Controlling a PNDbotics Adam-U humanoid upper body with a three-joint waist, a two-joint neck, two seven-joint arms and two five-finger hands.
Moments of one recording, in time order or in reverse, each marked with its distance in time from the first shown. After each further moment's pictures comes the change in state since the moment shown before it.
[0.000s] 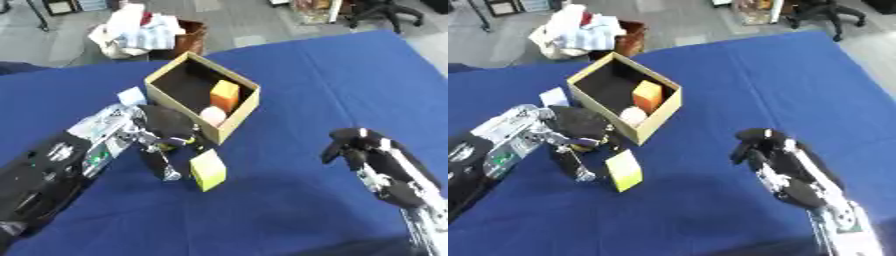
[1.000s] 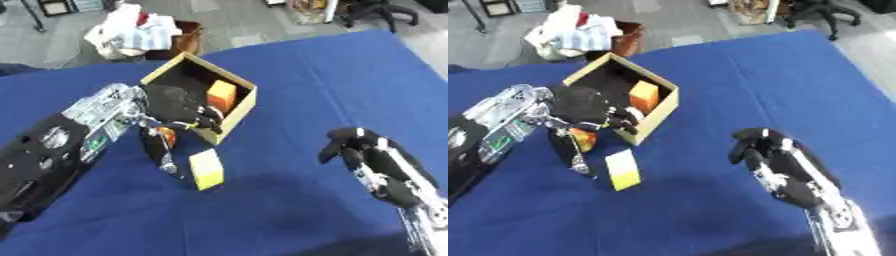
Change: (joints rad) left arm -0.064 -0.001 -0.010 -0.031 -0.010 -0.052 0.052; right arm 0.000 0.000 0.000 0.000 0.000 0.000 0.000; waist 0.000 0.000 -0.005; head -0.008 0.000
